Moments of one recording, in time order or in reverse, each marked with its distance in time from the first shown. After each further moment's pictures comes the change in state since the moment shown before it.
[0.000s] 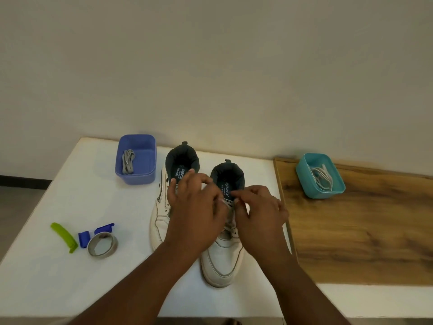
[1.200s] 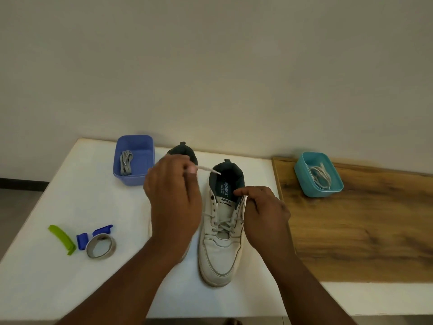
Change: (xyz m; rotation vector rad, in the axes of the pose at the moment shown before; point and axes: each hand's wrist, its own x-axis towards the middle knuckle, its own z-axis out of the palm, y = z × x) left_hand 0.012 -0.002 -0.028 -0.365 0.362 -0.095; right_hand 0.002 0.002 -0.014 0.140 -0.022 0.062
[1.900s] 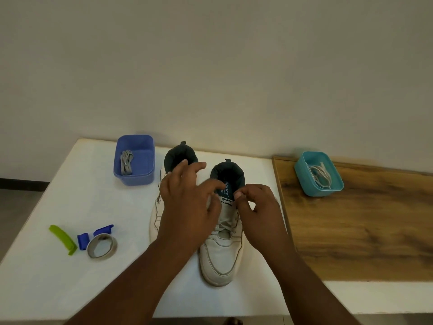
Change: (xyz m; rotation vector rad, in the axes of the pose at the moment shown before) left_hand -0.012 -0.007 0.007 0.327 -0.351 0.147; right_hand 0.005 0.011 0.017 0.133 -0.028 -0.041
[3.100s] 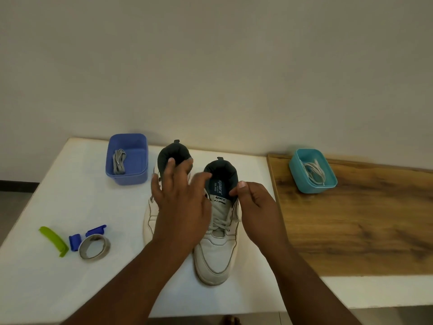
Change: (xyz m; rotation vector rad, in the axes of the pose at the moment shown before) left_hand -0.002 0.001 0.011 0.118 0.002 -0.032; right_hand 0.003 -0.006 -0.011 0.130 0.006 0.107
